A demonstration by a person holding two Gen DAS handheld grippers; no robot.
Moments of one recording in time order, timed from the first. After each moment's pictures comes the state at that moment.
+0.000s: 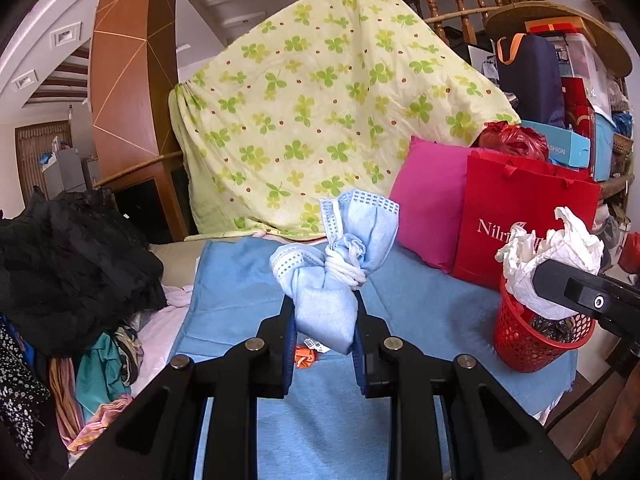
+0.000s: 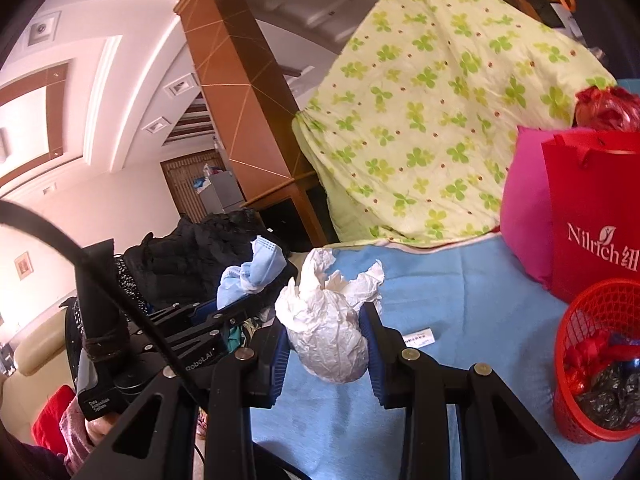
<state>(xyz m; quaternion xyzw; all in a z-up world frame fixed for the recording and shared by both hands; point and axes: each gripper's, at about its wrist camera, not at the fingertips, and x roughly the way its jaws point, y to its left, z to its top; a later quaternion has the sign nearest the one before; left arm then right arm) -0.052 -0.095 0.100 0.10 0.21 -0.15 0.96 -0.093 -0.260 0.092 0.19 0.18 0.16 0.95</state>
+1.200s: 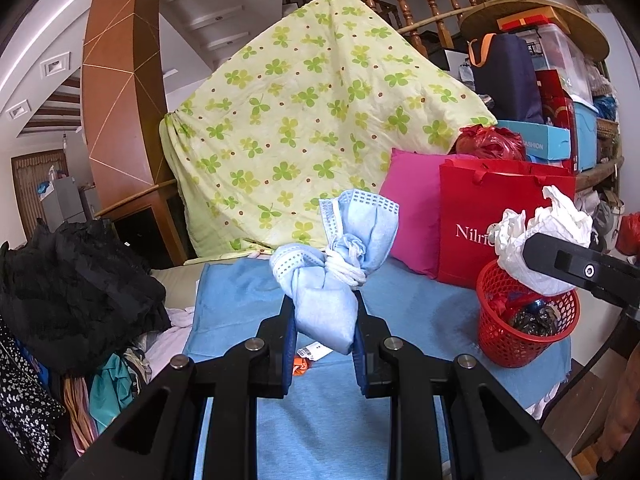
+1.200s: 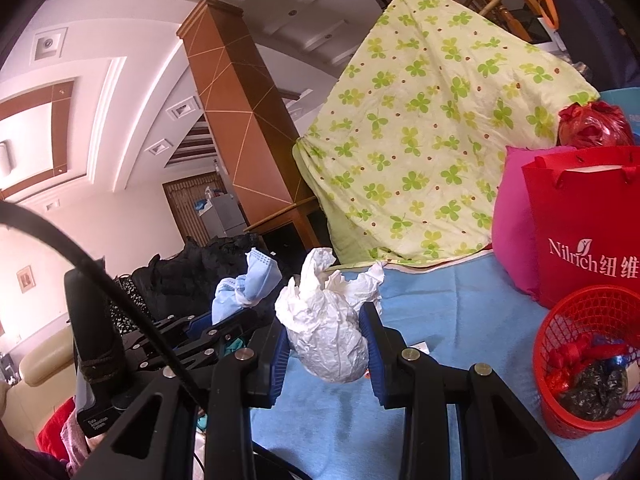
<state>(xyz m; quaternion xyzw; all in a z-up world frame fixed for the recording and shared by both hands) -0.095 -0.108 0.117 0.14 0.18 -0.17 0.96 -0.134 -0.285 0.108 0.21 0.14 0.15 0.96</state>
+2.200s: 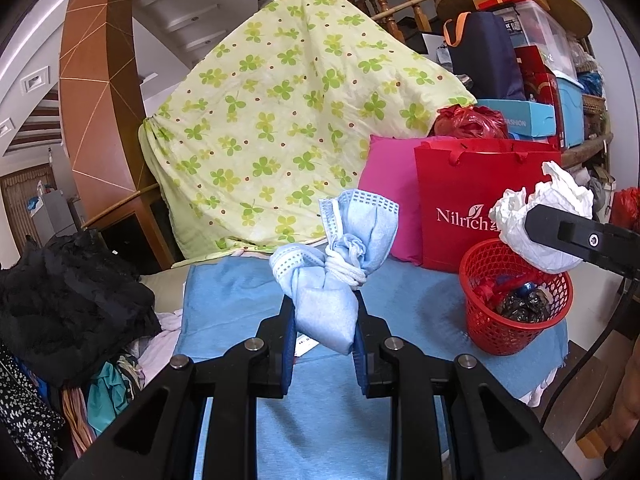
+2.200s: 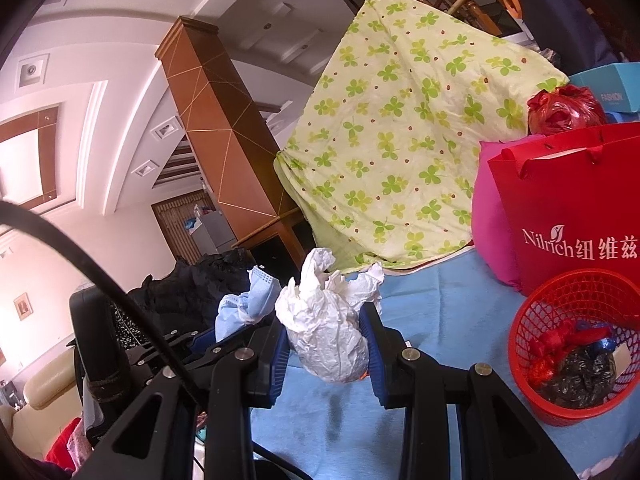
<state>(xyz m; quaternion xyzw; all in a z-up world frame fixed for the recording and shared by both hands) -0.095 -0.136 0.108 0.17 0.19 -0.19 0.95 -0.159 -0.312 0.100 0.25 0.13 0.12 0.95</state>
